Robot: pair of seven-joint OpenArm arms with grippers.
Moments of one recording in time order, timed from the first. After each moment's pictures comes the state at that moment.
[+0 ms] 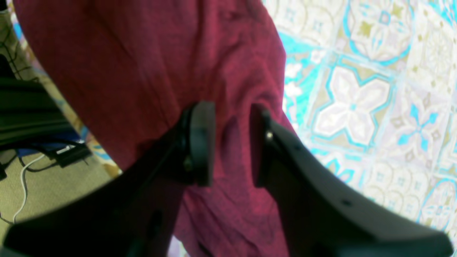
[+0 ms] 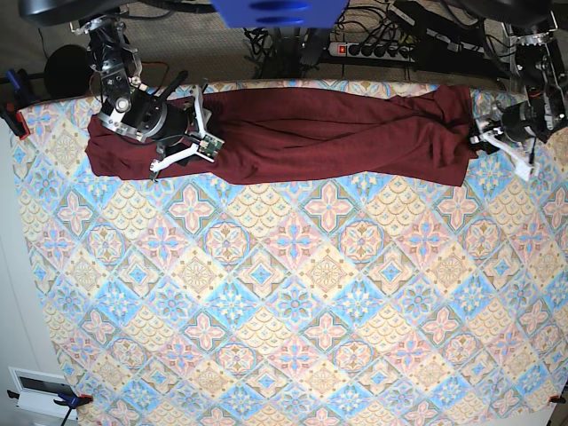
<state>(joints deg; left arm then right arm) 17.5 -30.4 -26.4 86.3 -54.5 -10.0 67.2 -16.8 24.4 -8.7 112.6 4.0 43.1 -43.6</state>
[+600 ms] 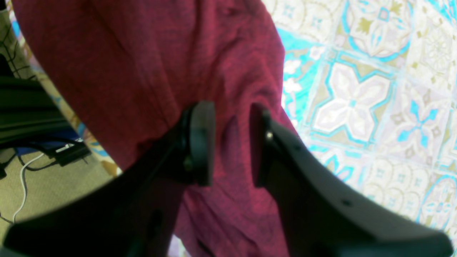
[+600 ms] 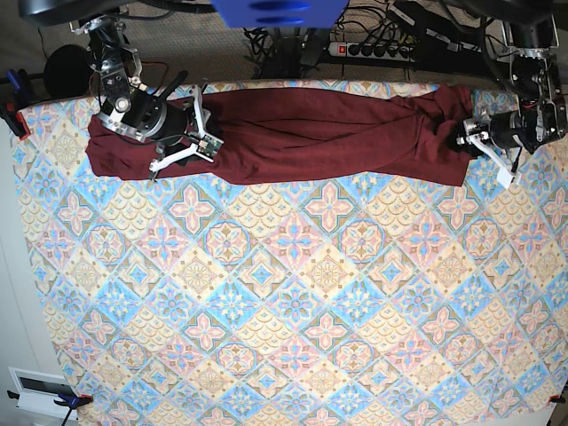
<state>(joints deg) 14.9 -30.3 -16.5 81.5 -56.9 -10.5 66.5 -16.8 24.4 -8.7 112.6 4.0 43.1 -43.8</state>
